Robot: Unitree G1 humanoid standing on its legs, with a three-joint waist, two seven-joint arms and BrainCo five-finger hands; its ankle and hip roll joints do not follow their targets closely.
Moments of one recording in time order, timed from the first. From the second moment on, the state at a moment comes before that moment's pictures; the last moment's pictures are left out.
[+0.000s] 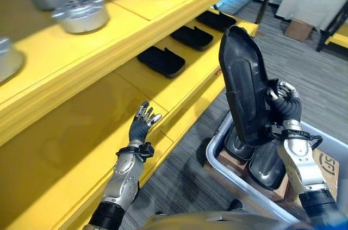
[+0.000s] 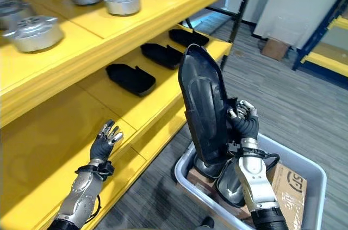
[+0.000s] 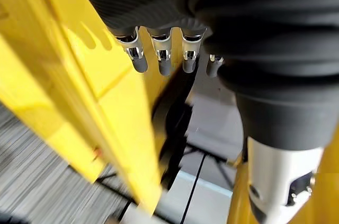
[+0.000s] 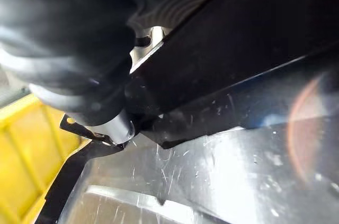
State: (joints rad) left arm 0.09 0.30 -0.18 0.14 -0.64 -0.18 0.11; right arm -0.02 -0.39 0.05 0.03 0.31 -0.18 -0.32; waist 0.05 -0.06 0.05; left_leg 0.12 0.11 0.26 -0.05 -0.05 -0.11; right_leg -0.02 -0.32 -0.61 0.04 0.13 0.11
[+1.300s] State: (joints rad) left arm 0.11 0.32 -0.21 0.08 -0.57 -0.16 0.09; right arm 0.02 -0.33 0.00 0.06 0.33 -0.17 -0.28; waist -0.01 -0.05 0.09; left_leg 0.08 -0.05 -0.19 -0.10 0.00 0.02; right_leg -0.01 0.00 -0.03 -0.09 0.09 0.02
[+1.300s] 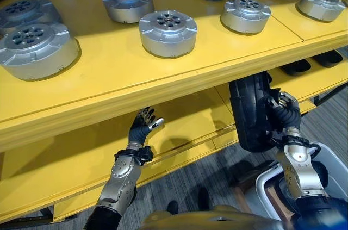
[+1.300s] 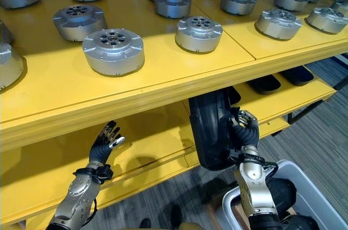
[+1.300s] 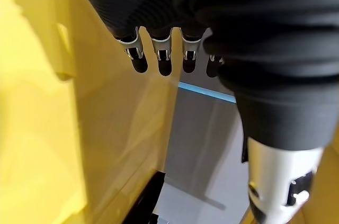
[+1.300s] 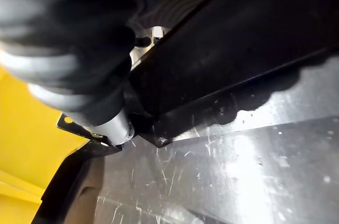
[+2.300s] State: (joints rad) left arm 0.14 0.39 -0.23 0.11 -0.62 -0.16 0.05; right arm -0.09 -0.39 0.05 0.14 0.27 -0.15 -0.28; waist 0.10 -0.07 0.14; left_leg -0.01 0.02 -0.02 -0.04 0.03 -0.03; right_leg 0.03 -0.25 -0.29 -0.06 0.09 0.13
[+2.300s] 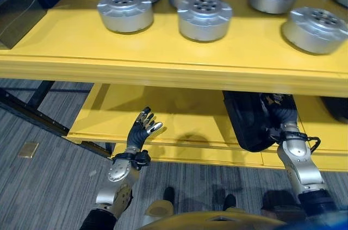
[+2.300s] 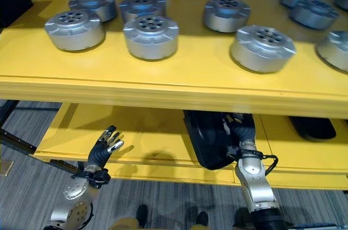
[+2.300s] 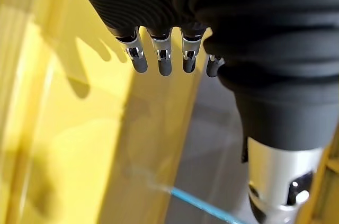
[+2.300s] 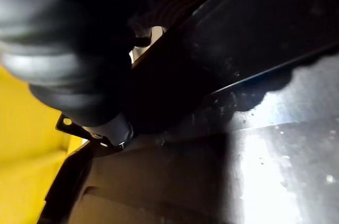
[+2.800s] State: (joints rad) left arm -0.11 0.45 -0.31 0.01 -0.66 -0.21 0.09; right arm -0.76 -0.55 0.10 0.55 0.34 -0.13 -0.45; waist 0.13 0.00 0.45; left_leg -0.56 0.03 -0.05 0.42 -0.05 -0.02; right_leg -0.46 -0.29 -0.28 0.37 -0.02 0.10
